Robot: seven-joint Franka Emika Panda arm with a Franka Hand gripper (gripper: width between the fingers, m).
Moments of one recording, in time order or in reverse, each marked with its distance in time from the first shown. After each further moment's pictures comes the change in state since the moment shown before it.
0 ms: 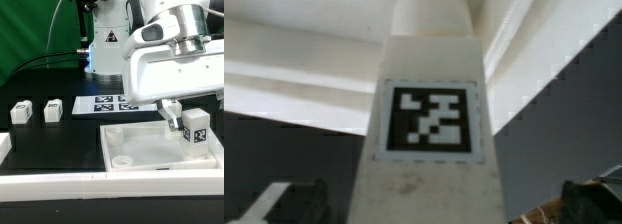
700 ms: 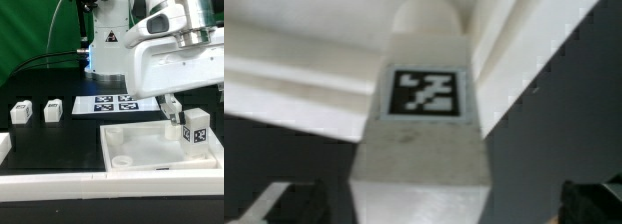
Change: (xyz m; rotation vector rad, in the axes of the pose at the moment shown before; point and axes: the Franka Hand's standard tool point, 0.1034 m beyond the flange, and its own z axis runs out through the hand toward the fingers) arm 0.004 -0.002 -0.005 0.067 -0.246 -0.016
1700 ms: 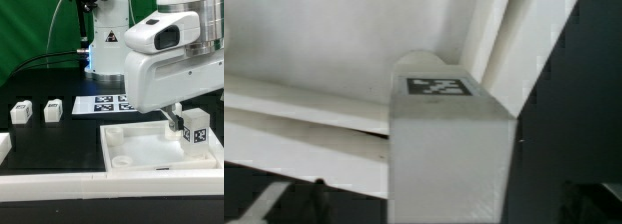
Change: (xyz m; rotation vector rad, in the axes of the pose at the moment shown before) arm 0.007 0.007 0.002 0.085 -0.299 0.035
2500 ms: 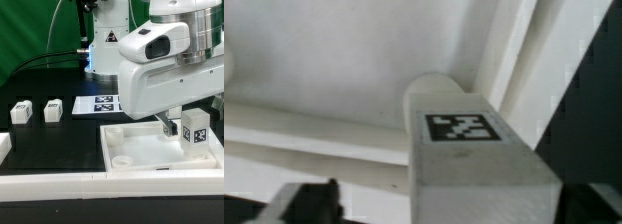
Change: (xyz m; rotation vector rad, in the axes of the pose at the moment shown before) arm -0.010 0.007 0.011 -0.001 -0.004 0.002
